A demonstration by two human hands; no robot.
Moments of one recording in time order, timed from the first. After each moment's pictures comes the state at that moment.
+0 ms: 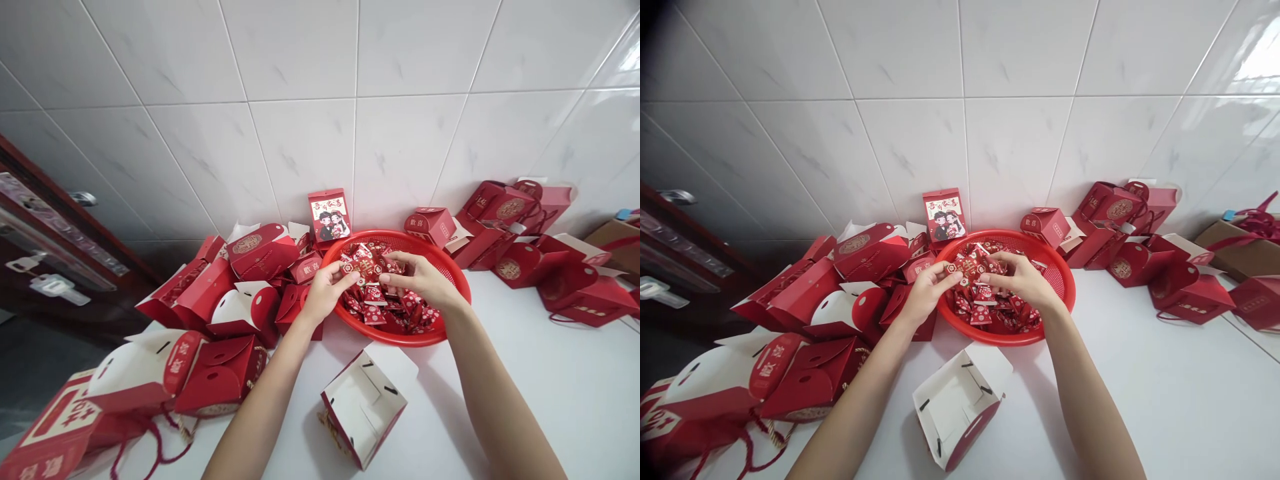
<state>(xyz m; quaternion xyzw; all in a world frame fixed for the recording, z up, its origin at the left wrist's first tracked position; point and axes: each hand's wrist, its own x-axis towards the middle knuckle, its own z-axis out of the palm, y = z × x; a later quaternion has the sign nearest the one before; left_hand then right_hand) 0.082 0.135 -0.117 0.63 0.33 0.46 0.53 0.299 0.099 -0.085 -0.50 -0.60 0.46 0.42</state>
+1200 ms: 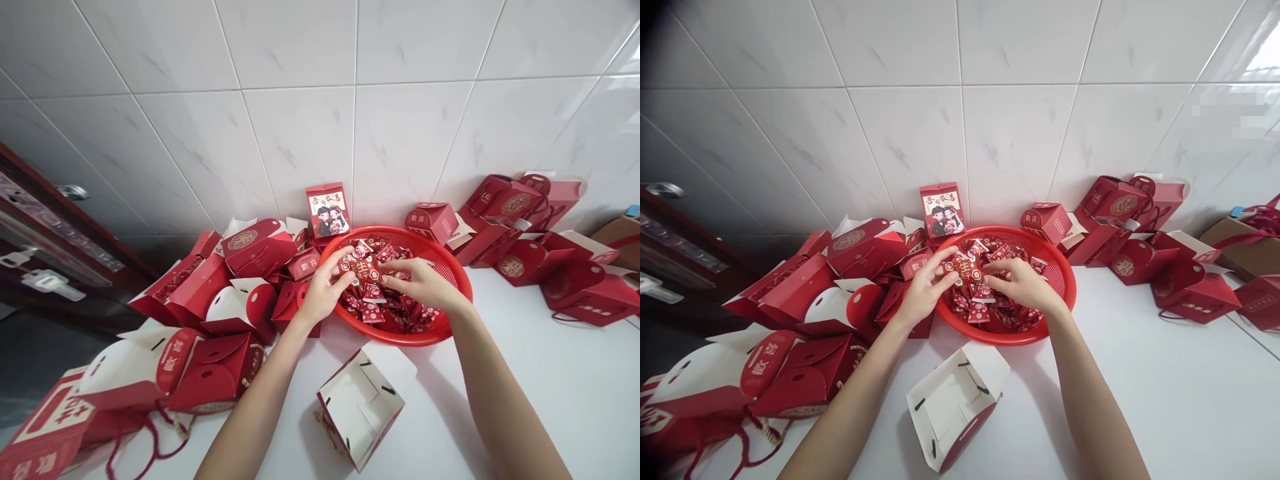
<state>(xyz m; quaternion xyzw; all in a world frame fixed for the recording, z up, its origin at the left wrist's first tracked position) 0.078 0.138 -0.129 0.68 0.30 0.47 0.46 0.307 0.100 -0.085 -0.52 -0.75 0.30 0.30</state>
